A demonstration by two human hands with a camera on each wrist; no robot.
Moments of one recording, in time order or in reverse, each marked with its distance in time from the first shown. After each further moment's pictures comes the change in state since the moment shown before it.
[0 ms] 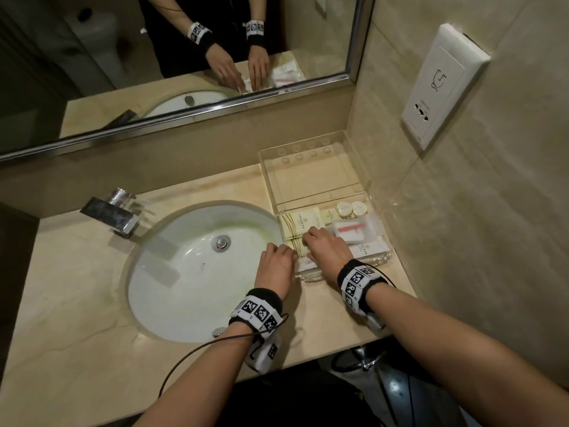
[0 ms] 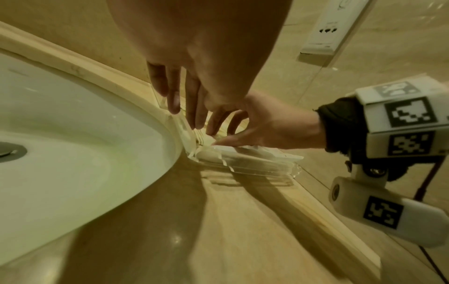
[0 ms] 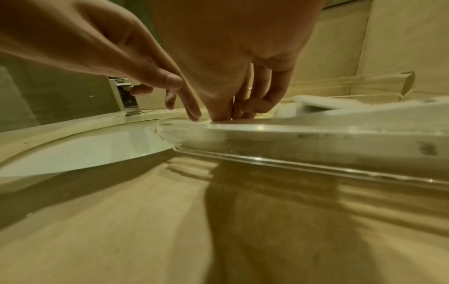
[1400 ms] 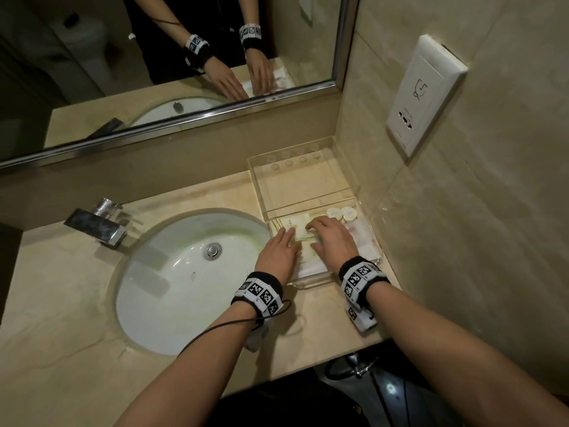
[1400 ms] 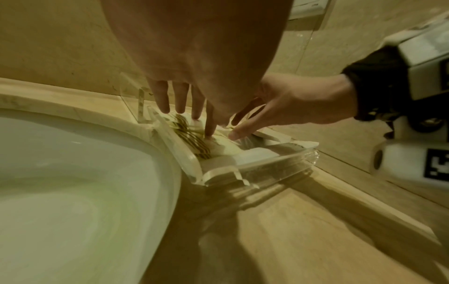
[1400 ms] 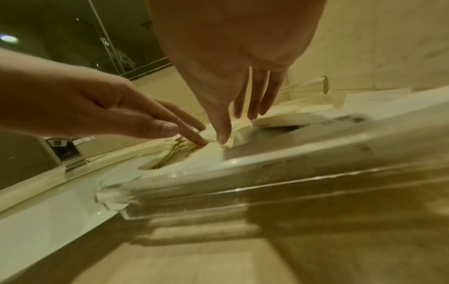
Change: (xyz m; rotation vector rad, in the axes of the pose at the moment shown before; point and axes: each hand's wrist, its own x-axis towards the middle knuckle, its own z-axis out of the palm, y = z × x) left_hand 0.047 0.006 0.001 0.104 -0.126 0.151; right_hand 0.009 0.043 -0.002 0.264 0.219 0.147
